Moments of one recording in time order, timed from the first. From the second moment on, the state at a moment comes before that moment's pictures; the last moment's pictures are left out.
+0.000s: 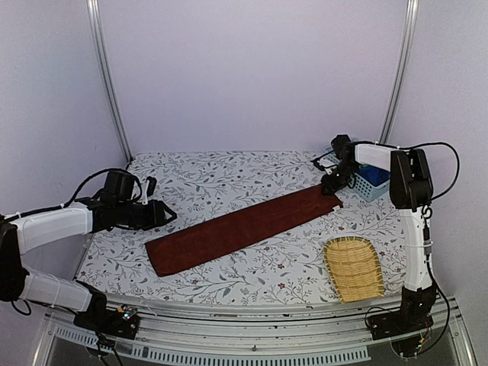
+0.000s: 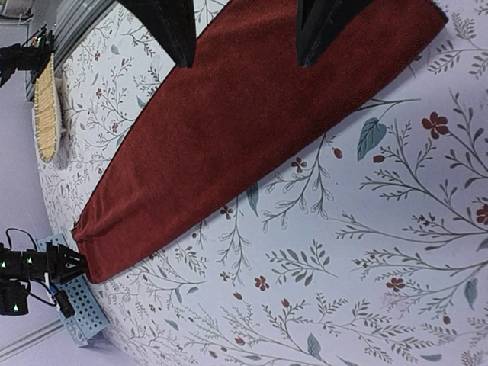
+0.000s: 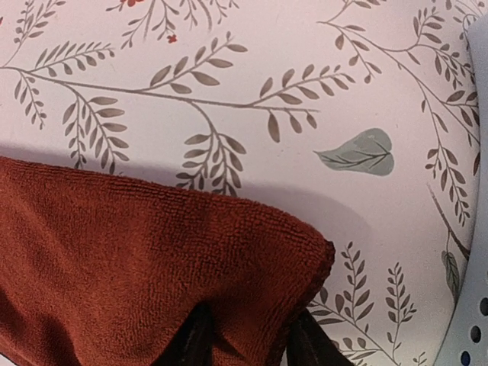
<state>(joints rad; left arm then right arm) -0.34 1.22 0.64 -0.17 0.31 -0.48 0.20 2.38 1.92 -0.79 -0.11 -0.35</state>
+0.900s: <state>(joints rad) -0.34 1.26 0.60 -0.20 0.31 -0.48 0.17 2.37 2.07 -1.01 -0.08 -0.36</state>
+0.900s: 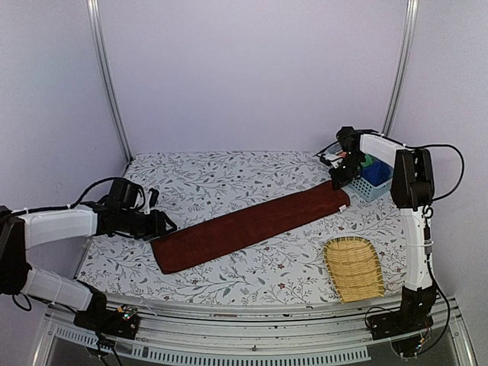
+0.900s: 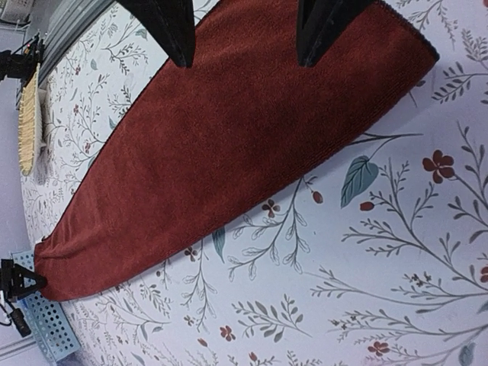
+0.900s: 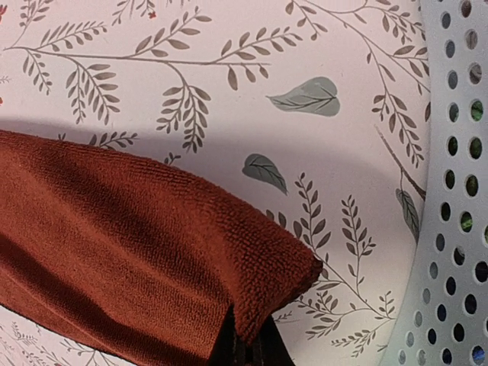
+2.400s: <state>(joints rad) -0.44 1.43 0.69 -0.38 0.19 -0.52 0.38 2.34 2.10 -1.20 -0.97 -0.27</state>
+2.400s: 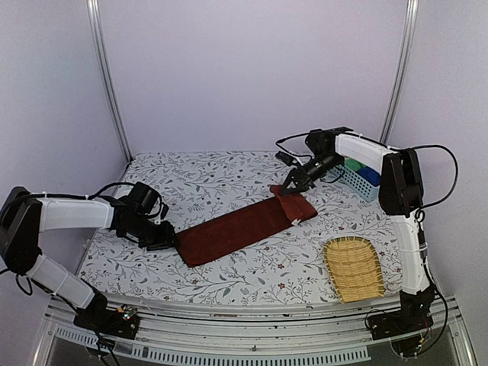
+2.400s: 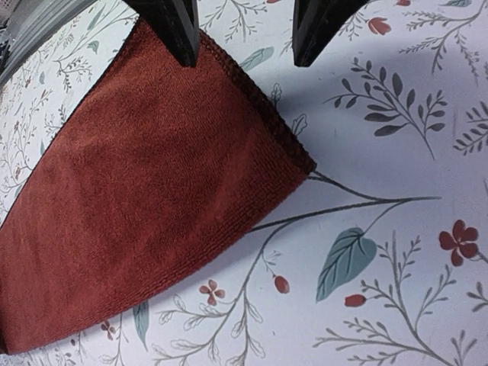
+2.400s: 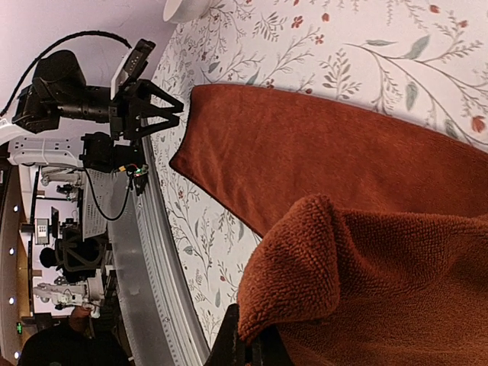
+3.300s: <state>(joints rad) -0.44 1.45 0.59 -0.21 0.24 -0.59 0.72 2.51 2.23 -0.72 -1.11 0.27</state>
